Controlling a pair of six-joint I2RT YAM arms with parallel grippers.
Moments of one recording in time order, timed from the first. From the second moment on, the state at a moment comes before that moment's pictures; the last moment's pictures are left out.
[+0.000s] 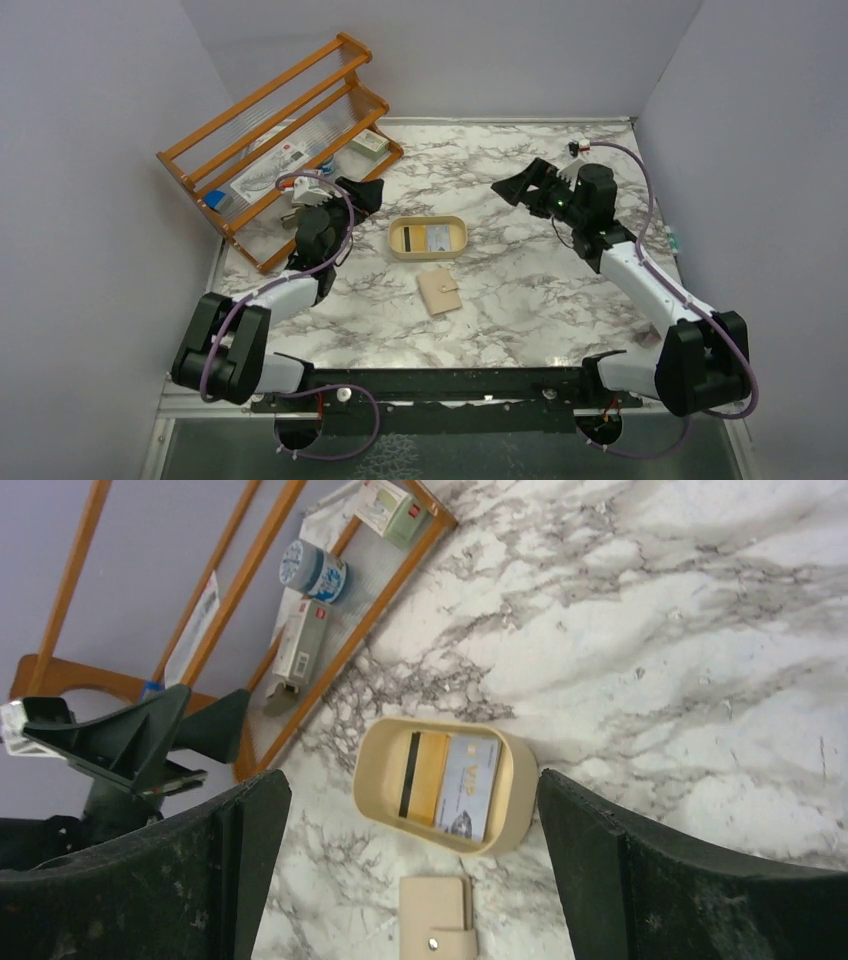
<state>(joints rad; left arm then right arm) -0.29 1.40 0.49 0.94 -0.06 -0.85 0.22 1.29 0.83 0.21 -0.36 0.69</state>
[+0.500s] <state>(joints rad) -0.56 1.01 0.47 0.23 -0.16 -0.57 0.25 1.10 0.57 -0.03 -0.39 0.56</state>
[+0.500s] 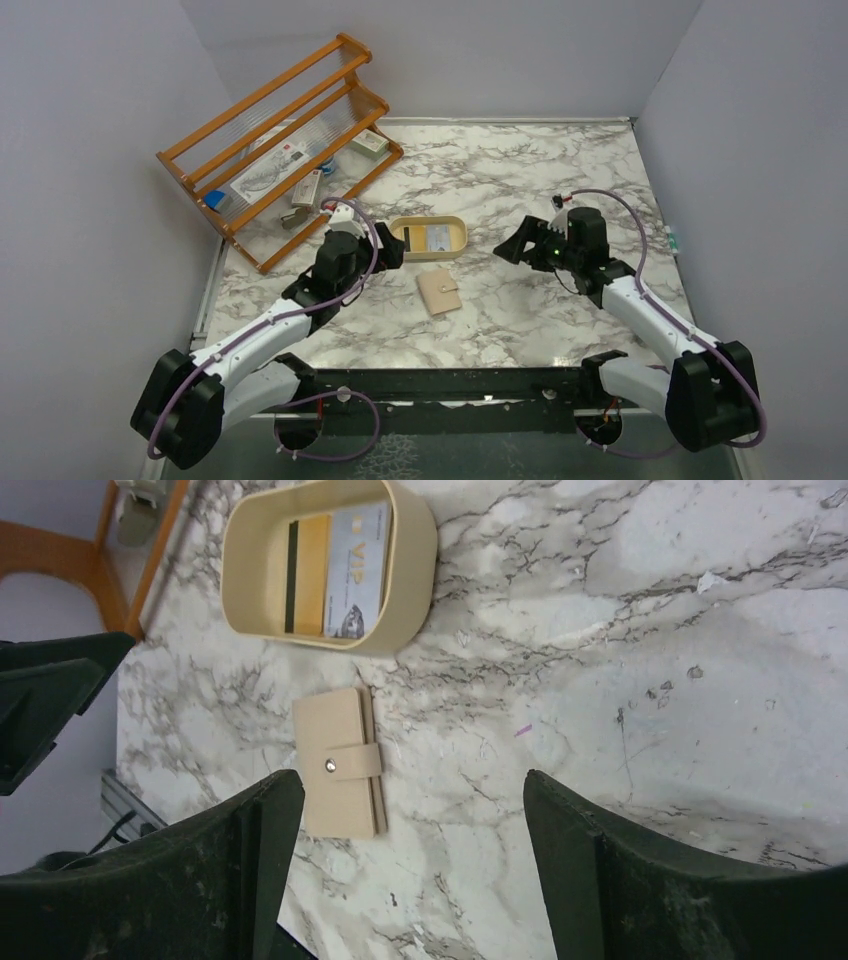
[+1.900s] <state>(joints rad) -0.49 1.15 0.79 -0.20 -0.14 -0.39 0.63 1.30 0.81 -0.08 -0.13 0.42</state>
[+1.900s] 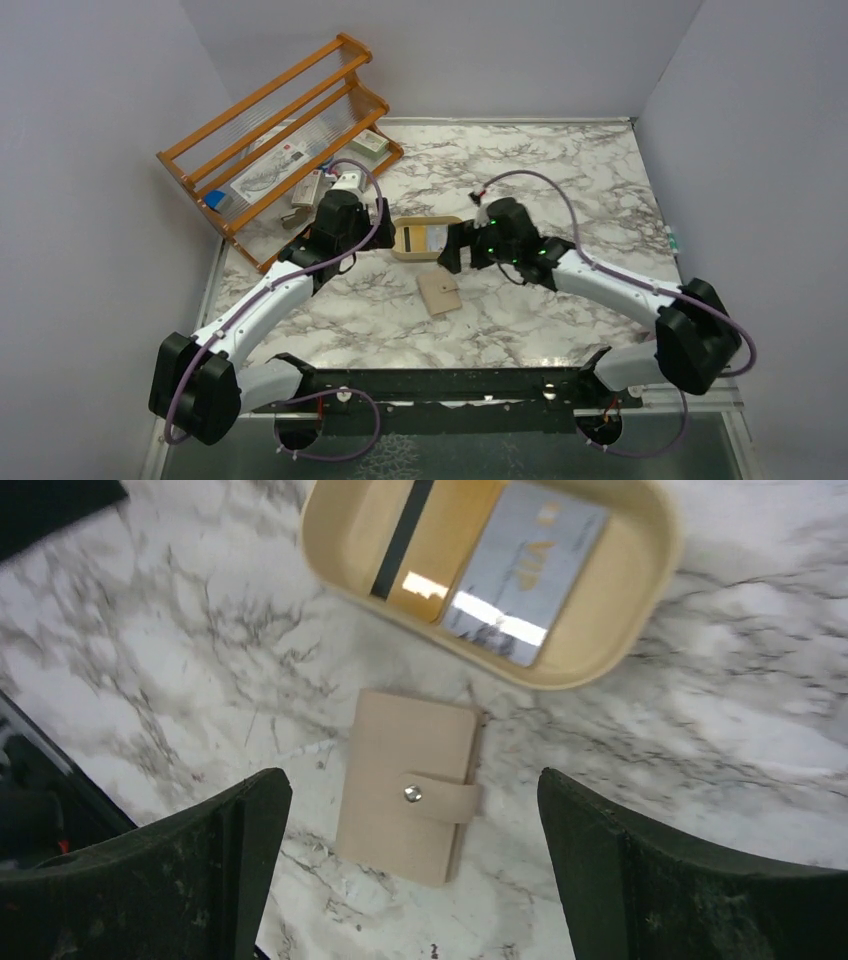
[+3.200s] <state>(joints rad) -0.42 1.47 0.66 0.04 0.17 -0.66 0.86 1.59 0.88 -0.12 -0.05 0.04</state>
